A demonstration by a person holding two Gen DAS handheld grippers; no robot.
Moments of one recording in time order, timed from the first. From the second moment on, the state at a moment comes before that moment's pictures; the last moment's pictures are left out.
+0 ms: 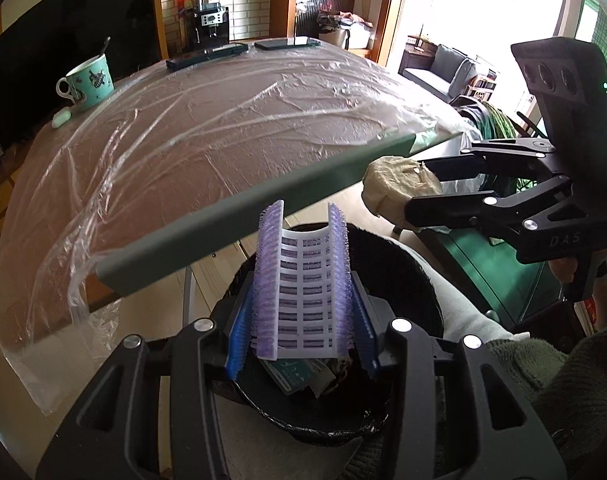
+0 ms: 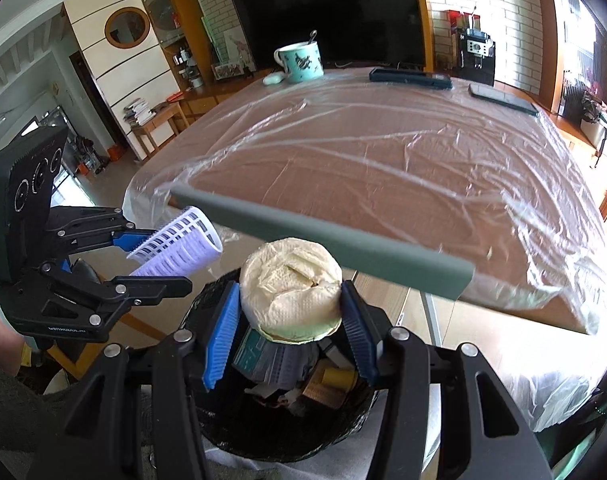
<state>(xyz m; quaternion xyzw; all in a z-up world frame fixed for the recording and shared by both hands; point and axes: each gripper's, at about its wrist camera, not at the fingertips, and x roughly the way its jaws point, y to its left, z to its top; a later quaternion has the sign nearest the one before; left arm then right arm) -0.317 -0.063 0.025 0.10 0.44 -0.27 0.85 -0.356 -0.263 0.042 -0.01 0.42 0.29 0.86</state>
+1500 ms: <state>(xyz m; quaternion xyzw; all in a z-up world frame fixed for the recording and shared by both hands) -0.297 -0.081 -0.079 0.17 0.53 -0.23 0.80 -0.349 -0.251 -0.067 -0.02 0.54 0.25 0.81</state>
